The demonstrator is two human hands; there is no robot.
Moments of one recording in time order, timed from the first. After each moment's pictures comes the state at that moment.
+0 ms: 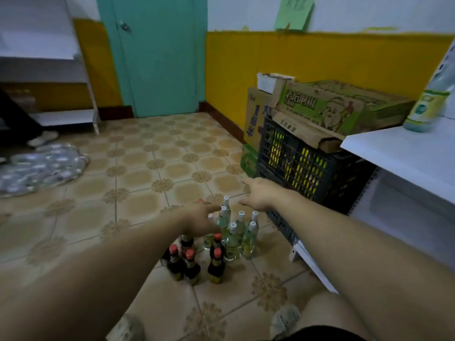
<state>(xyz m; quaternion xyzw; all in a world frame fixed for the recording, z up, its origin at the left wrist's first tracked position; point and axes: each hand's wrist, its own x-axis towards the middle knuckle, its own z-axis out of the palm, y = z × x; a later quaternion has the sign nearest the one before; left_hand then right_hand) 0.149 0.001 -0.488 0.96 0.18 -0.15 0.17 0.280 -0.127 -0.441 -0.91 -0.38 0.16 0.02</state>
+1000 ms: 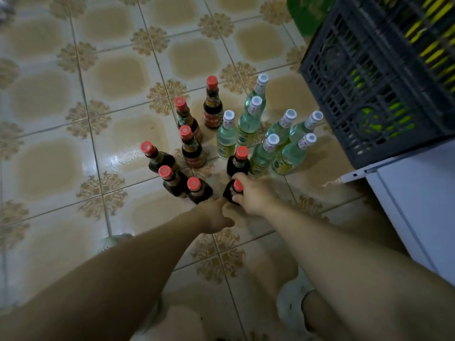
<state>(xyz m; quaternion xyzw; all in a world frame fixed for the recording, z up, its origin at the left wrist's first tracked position) 0.229 0.070 -0.855 0.81 0.27 -0.38 0.35 0.344 -0.015 -0.834 -0.84 -0.37 0.39 0.05</state>
